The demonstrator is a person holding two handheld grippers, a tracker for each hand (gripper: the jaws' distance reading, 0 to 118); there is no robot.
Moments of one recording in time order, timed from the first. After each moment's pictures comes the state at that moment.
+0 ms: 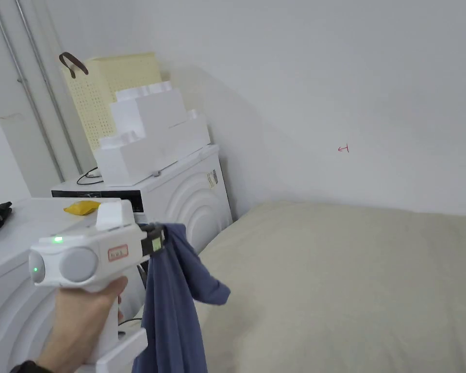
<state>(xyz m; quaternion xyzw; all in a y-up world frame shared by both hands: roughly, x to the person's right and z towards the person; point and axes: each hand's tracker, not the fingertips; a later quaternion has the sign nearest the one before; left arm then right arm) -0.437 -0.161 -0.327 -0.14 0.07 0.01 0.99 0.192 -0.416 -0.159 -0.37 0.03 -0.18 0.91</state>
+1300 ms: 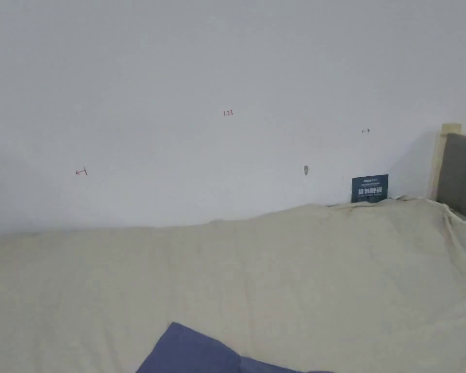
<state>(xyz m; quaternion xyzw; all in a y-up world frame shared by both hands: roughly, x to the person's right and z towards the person) 0.081 -0.411 -0.338 -0.31 -0.39 0.00 0.87 0.344 -0.426 -0.067 -0.32 -0.14 -0.21 0.91</state>
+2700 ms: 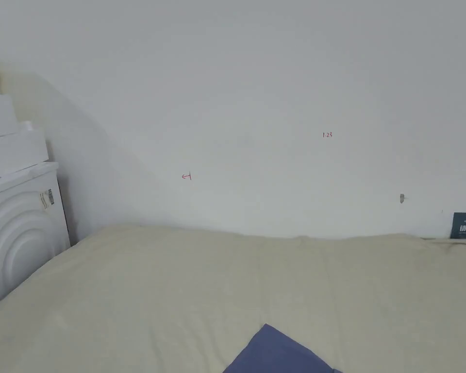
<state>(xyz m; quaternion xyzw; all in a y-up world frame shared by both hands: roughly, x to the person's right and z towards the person) -0.140 -0.355 -0.183 -0.23 -0.16 0.04 0.96 0.228 -0.393 -0.109 -0.29 0.02 -0.13 0.95</state>
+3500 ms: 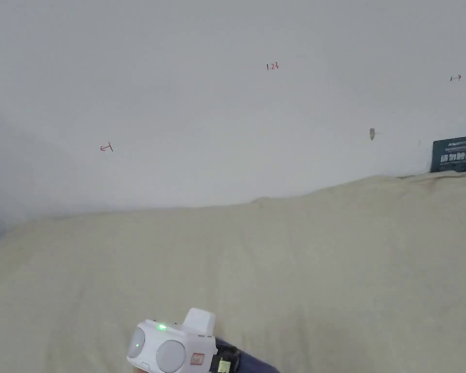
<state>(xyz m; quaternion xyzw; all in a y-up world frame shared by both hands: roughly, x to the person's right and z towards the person) 0.027 -0.512 -0.682 -0.41 -0.26 -0.13 0.86 0.361 -0.469 -0.148 -0.39 -0.15 -0.22 0.88</state>
